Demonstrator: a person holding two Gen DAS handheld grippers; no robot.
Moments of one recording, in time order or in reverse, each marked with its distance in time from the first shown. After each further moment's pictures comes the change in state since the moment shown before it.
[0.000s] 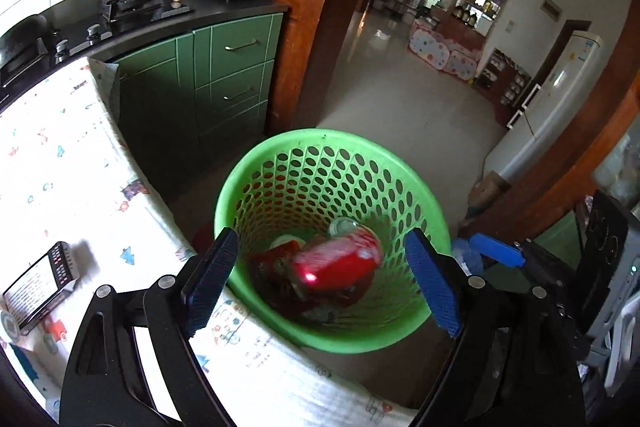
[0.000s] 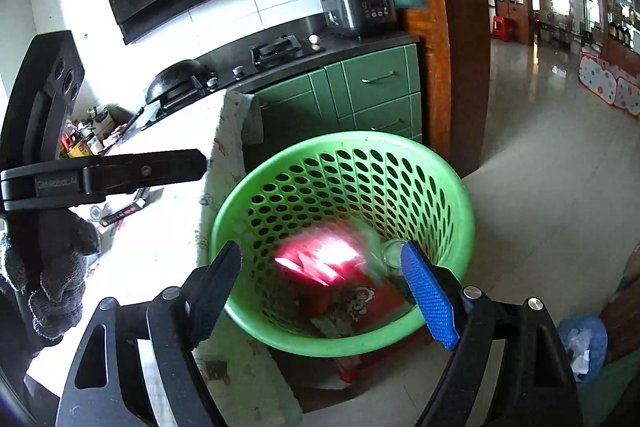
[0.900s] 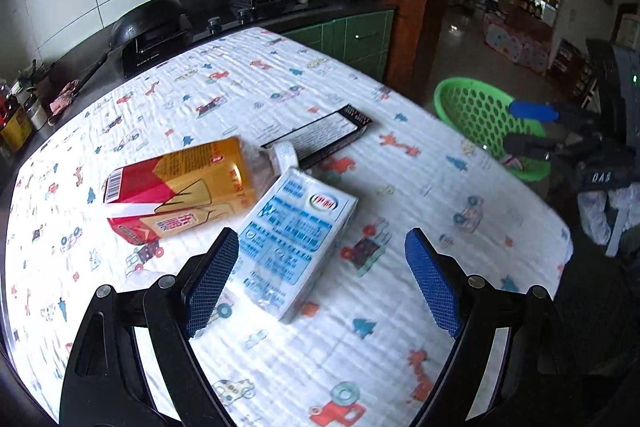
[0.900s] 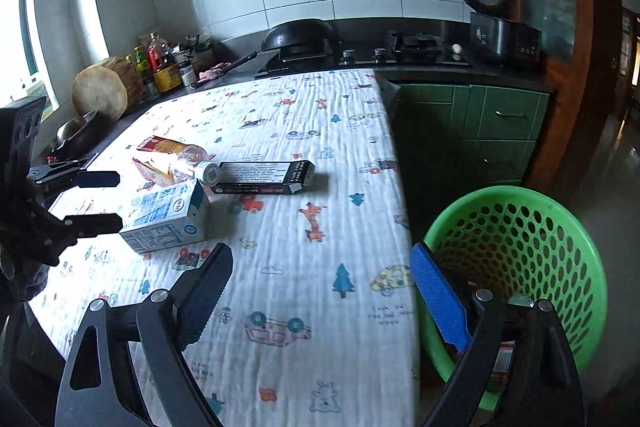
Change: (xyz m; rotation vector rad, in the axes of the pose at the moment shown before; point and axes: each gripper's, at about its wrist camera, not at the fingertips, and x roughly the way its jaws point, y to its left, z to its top) left arm -0.166 0.170 -0.130 0.013 0.020 0.331; right arm 0.049 0.195 0.014 -0.339 0.086 0.241
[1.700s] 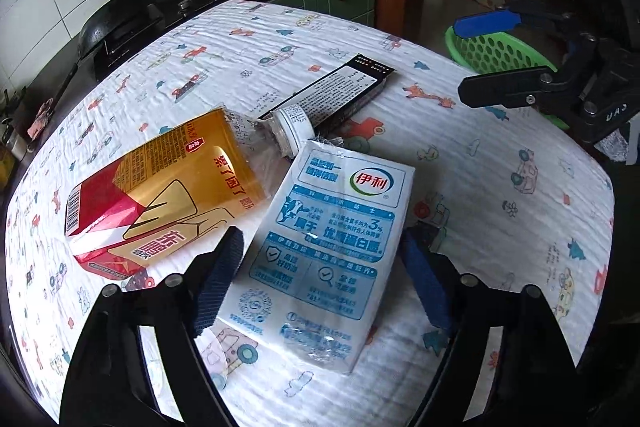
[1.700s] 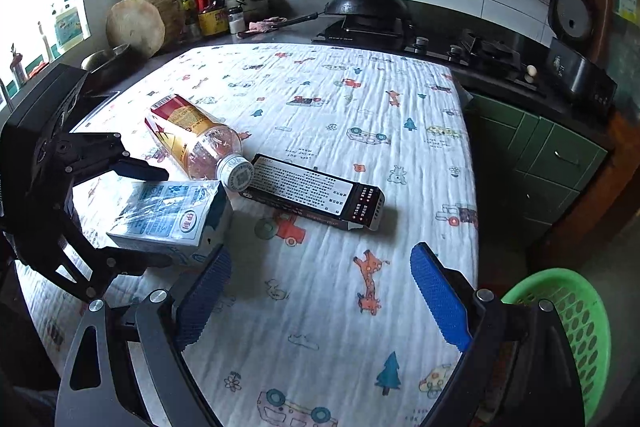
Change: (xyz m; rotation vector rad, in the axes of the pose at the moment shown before) left arm 0.049 0.012 -0.003 0.132 0.086 -0.014; right arm 0.084 0.037 0.049 -0.266 0.136 0.080
